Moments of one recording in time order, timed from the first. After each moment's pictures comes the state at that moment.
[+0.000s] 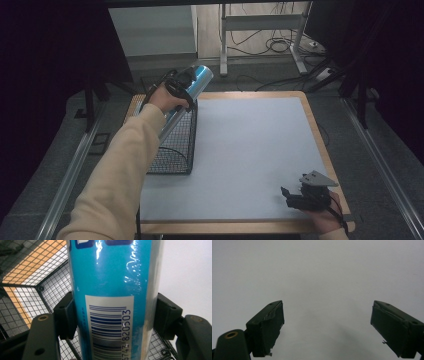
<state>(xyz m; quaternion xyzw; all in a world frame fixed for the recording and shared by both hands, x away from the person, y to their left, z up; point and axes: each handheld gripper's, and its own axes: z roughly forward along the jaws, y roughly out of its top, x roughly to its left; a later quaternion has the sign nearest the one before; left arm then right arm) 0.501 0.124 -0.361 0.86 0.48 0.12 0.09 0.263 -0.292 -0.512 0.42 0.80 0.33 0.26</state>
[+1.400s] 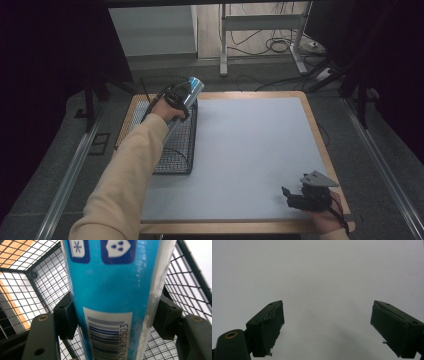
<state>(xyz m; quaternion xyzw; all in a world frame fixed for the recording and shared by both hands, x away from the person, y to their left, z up) 0.524 0.139 -0.431 0.85 0.50 0.12 0.04 0.262 -0.293 -0.511 0.42 0.80 0.33 0.27</state>
